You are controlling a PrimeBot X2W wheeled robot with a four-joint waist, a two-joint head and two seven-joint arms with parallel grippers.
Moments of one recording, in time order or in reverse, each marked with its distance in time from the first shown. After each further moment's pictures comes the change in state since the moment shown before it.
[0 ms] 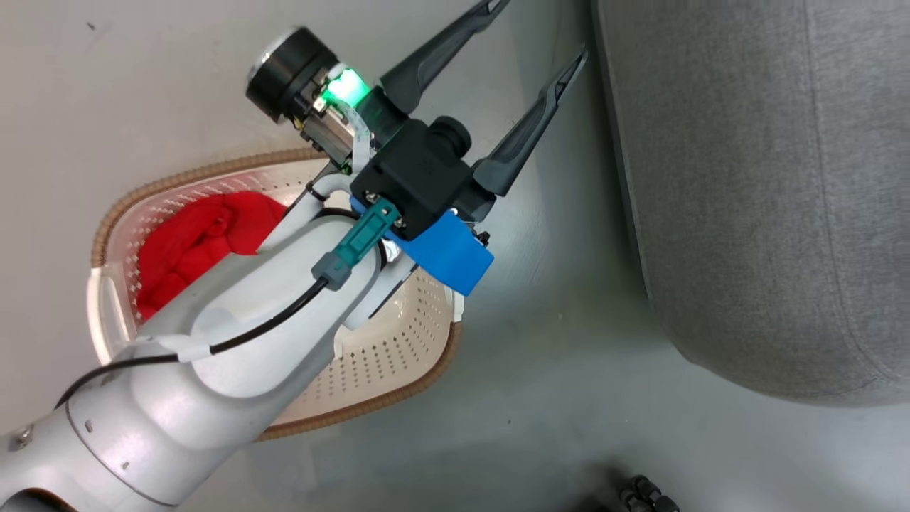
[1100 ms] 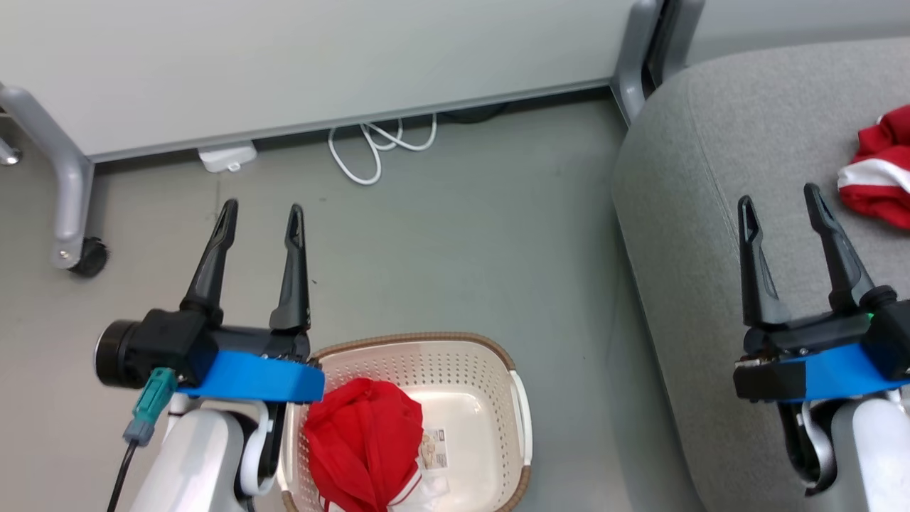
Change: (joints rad) left arm 0.719 -0.109 0.673 -0.047 0.097 -0.041 -0.049; right arm 0.553 0.264 0.364 -0.416 -0.031 0.000 0.000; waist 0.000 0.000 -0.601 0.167
